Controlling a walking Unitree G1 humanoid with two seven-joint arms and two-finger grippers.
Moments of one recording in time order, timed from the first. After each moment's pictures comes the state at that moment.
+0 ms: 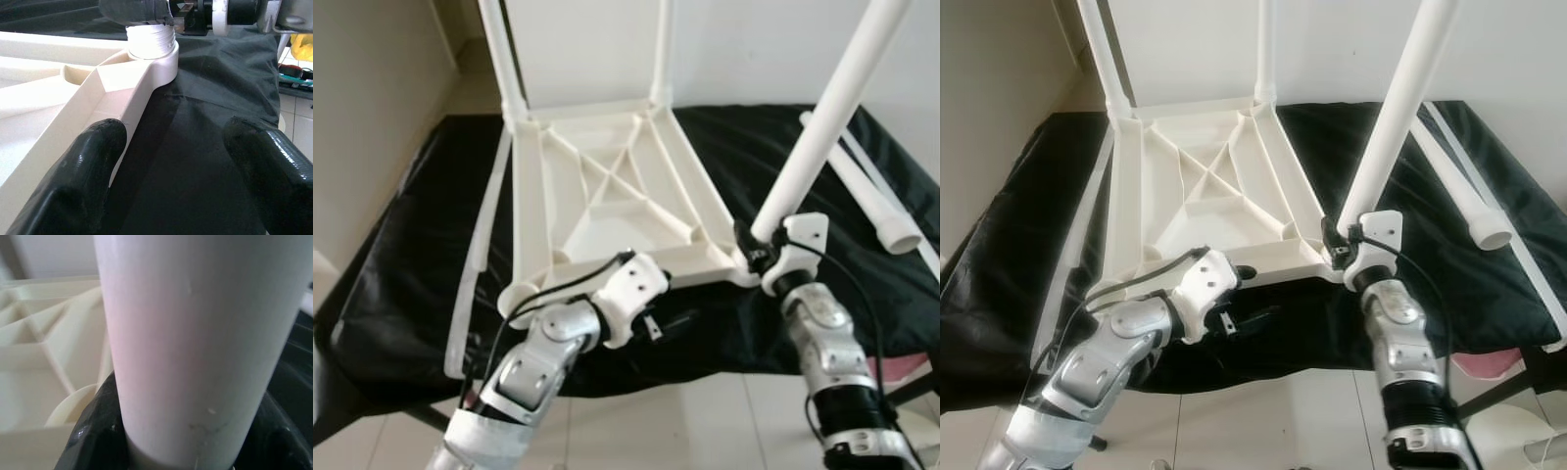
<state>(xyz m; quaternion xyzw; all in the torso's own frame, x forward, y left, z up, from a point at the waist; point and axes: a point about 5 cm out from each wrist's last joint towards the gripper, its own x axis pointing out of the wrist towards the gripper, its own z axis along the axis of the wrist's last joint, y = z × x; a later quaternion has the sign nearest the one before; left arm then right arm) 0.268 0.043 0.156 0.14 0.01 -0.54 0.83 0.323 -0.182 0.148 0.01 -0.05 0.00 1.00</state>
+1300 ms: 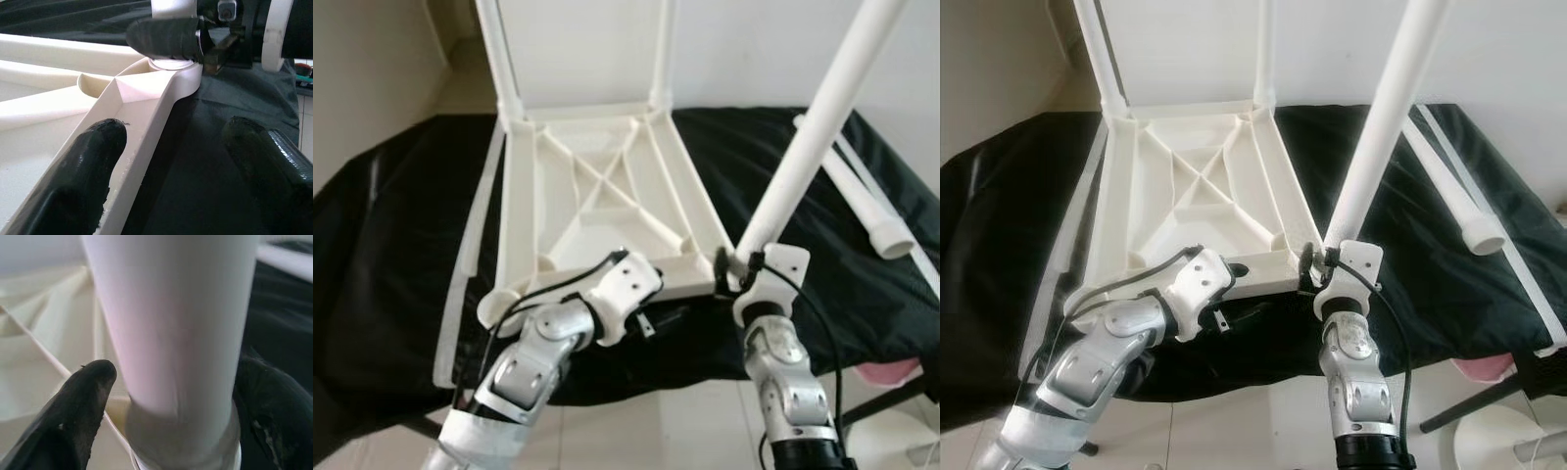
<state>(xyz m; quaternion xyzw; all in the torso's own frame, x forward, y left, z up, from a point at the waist) 0.270 0.050 0.156 0.16 0.01 -0.52 0.84 0.287 -0.154 0.142 0.06 -0.05 -0.04 1.00</state>
